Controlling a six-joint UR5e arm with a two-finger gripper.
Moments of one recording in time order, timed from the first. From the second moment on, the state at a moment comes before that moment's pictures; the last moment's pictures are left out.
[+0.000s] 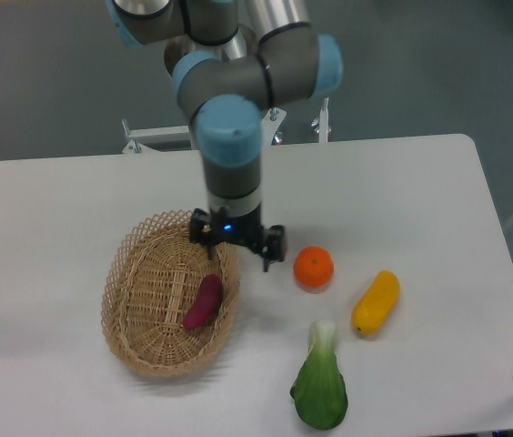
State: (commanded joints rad) arm 2.23 -1.85 -1.81 -0.94 1.54 0.60
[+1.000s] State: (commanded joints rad) arm 2.18 -1.98 -1.80 -0.88 1.56 0.58
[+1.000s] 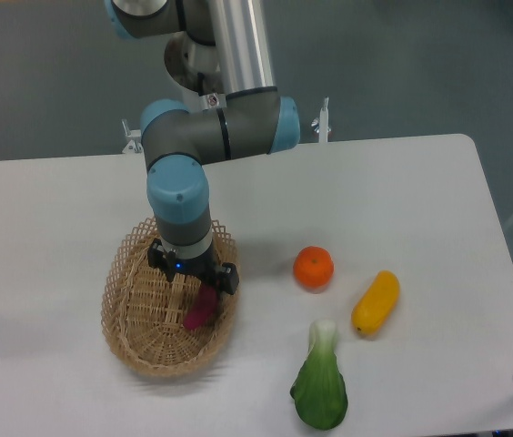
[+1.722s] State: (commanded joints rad) arm 2.18 -2.01 -1.80 -0.87 1.56 0.58
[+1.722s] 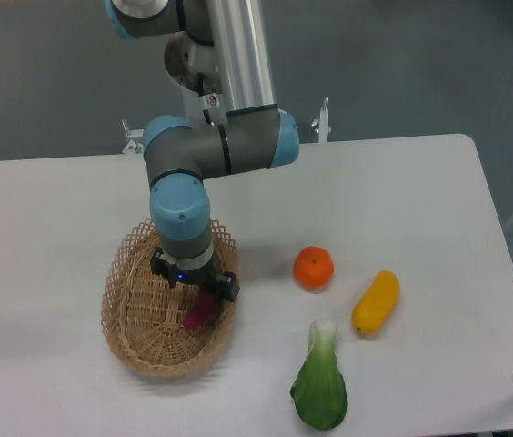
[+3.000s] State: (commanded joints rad) arm 2.24 -1.87 -1.73 -0.89 1.59 0.66
